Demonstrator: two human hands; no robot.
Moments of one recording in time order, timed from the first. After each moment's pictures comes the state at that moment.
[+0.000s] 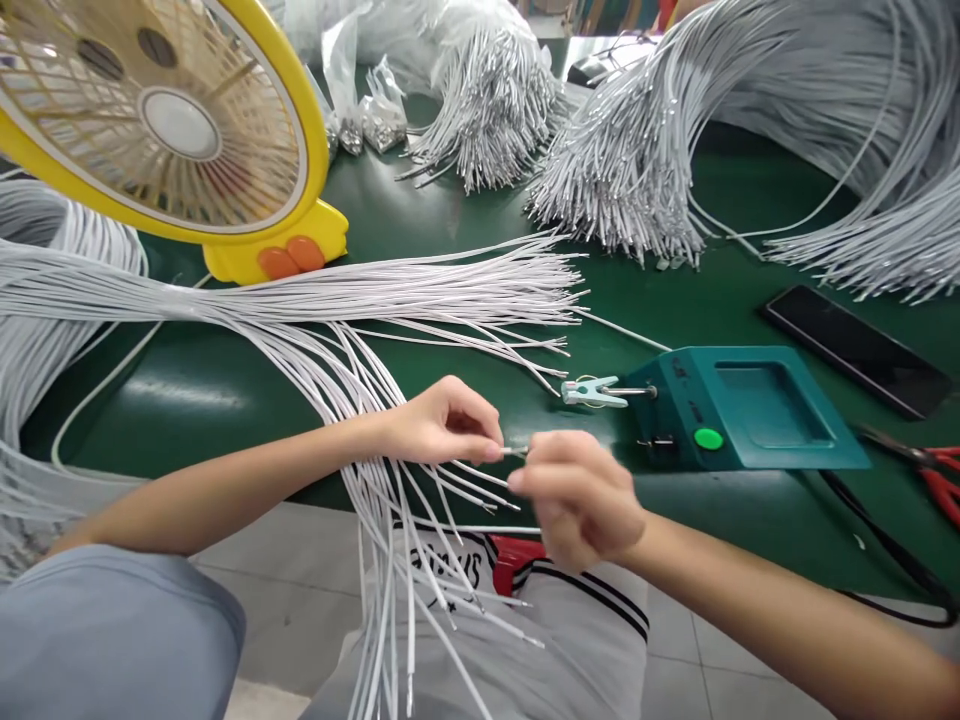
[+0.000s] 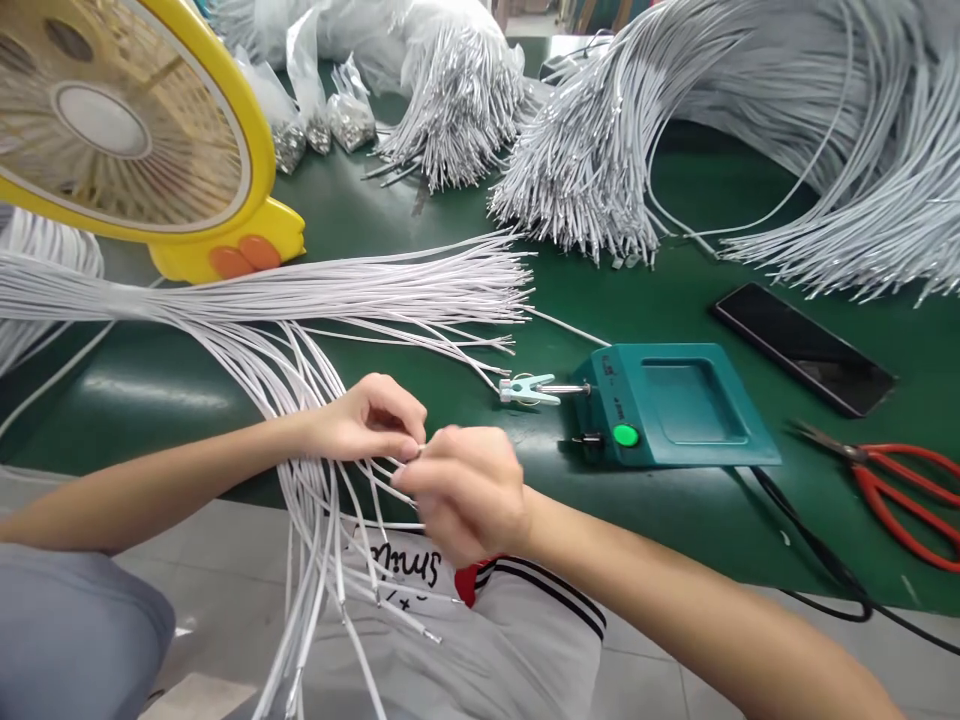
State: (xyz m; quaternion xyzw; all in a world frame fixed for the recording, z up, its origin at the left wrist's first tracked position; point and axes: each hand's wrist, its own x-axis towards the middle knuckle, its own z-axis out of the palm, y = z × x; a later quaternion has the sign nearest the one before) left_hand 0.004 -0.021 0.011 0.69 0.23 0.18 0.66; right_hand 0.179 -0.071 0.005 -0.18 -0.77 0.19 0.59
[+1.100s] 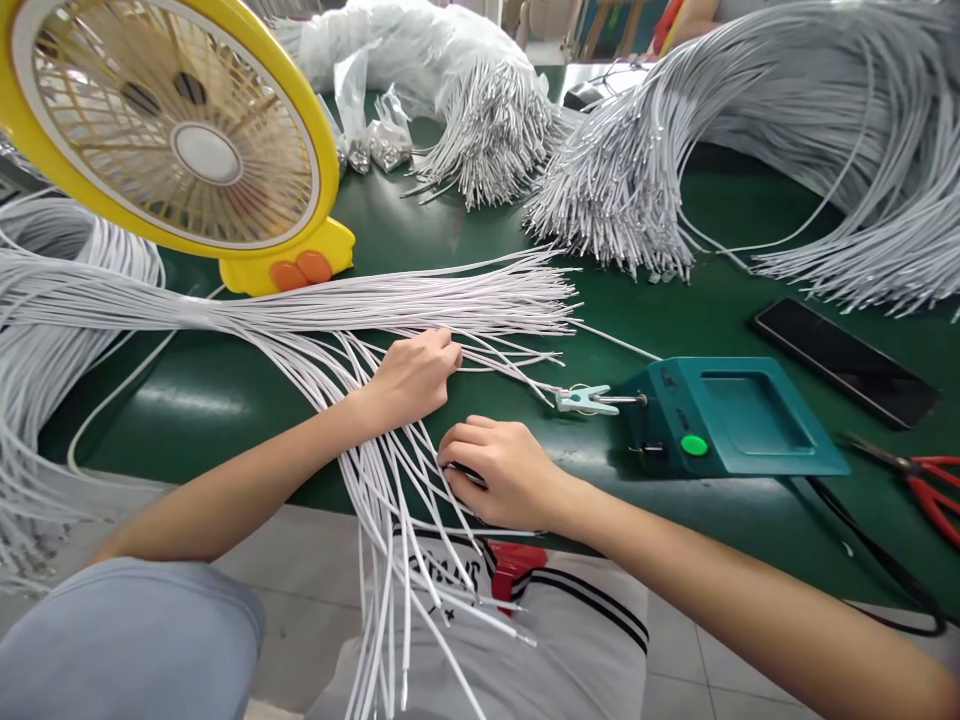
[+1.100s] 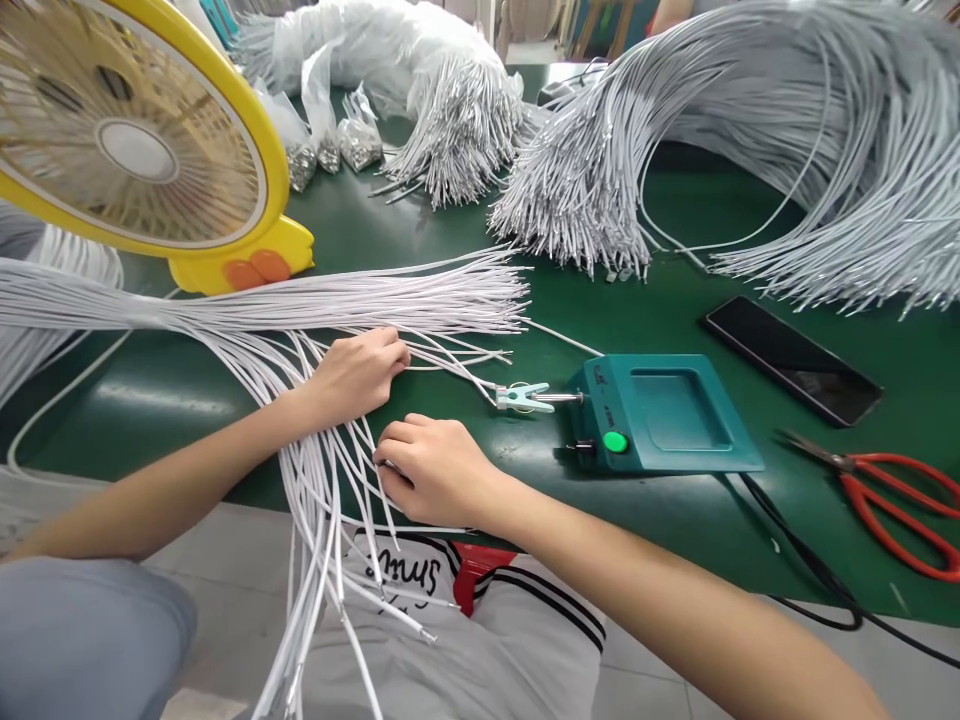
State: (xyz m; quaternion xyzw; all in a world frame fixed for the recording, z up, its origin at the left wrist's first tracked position) left_hand -0.010 0.007 0.009 0.88 0.48 0.04 -0.03; right_hand 0.162 -0.059 -0.009 -0.27 -0.91 0.22 0.21
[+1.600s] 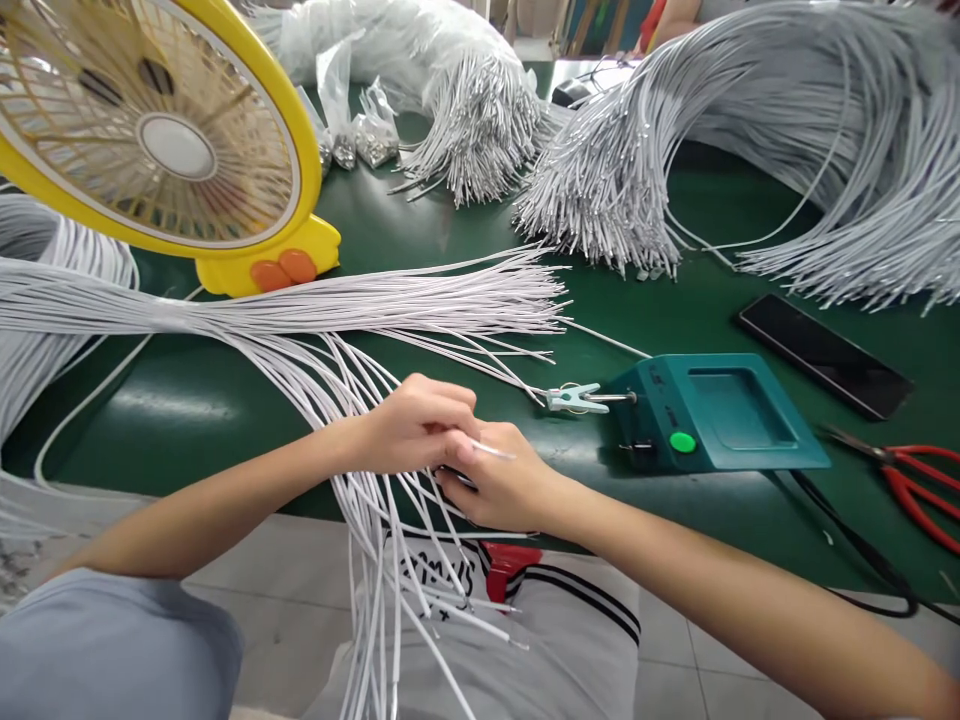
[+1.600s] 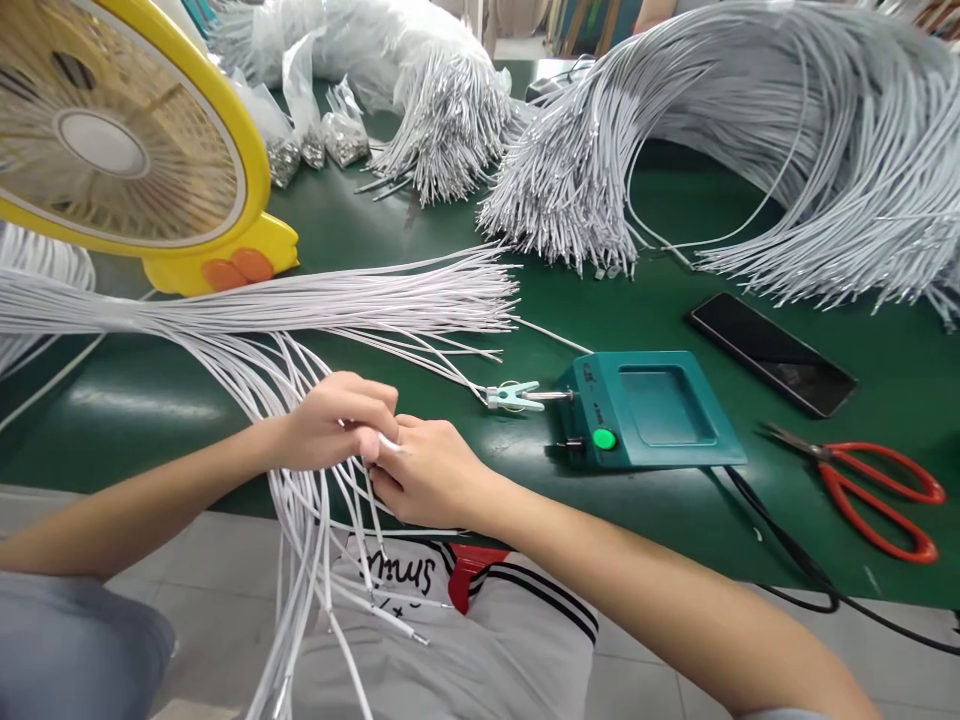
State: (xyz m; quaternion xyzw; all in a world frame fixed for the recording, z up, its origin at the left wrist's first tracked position) left_hand -0.003 -0.023 0.026 0.84 0.19 0.33 0.39; right_hand 0.162 -0.061 -0.016 -0.28 -0.91 0.17 0.24
